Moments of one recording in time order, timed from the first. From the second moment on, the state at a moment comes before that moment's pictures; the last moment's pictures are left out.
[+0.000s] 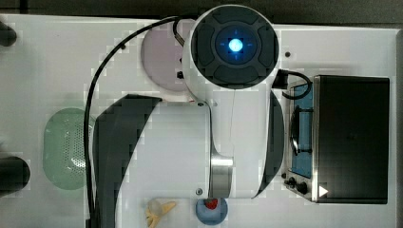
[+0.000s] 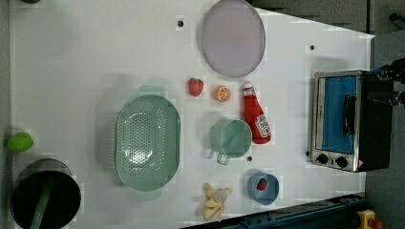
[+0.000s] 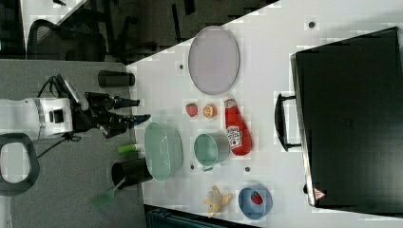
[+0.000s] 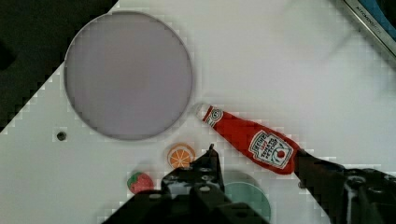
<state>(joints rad) -0.03 -0.02 0.02 -1.78 0.02 0.20 0.02</state>
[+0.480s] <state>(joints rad) -0.11 -0.22 0.08 -1.88 0.03 0.10 0.02</state>
